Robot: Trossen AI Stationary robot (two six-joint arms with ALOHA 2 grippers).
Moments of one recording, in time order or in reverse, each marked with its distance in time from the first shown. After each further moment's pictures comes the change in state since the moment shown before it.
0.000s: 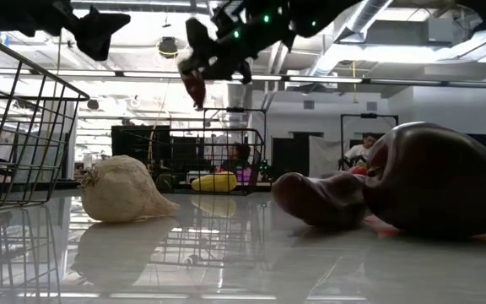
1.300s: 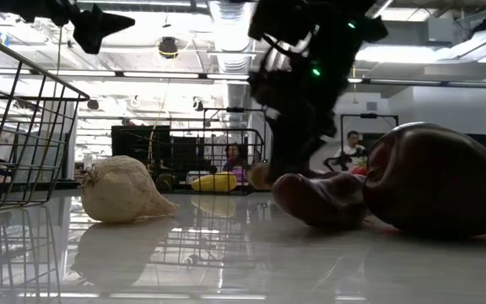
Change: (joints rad) left arm 0.034 -0.035 0.133 -0.213 -0.203 -0.062; right arm 0.350 -0.073 -0.302 -0.680 -0.012 0.401
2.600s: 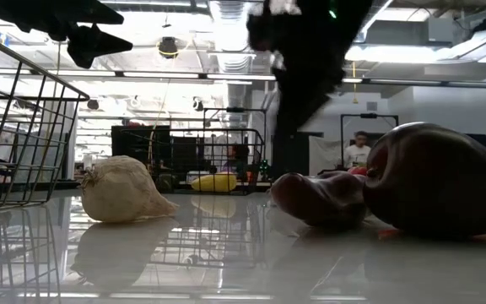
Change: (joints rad) left arm 0.000 0.000 0.000 -0.133 -0.115 -0.057; right arm 0.140 0.005 0.160 -0.271 0.136 -0.038
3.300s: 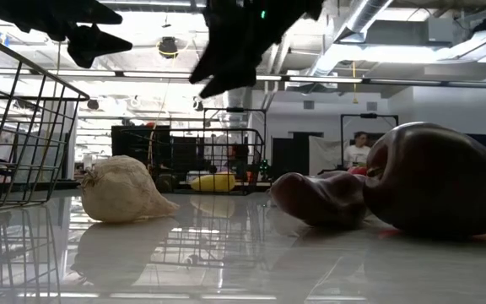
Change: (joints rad) left arm 0.000 0.000 0.000 -0.006 0.011 0.008; right arm -0.263 0.000 0.137 0.383 -0.411 -0.445
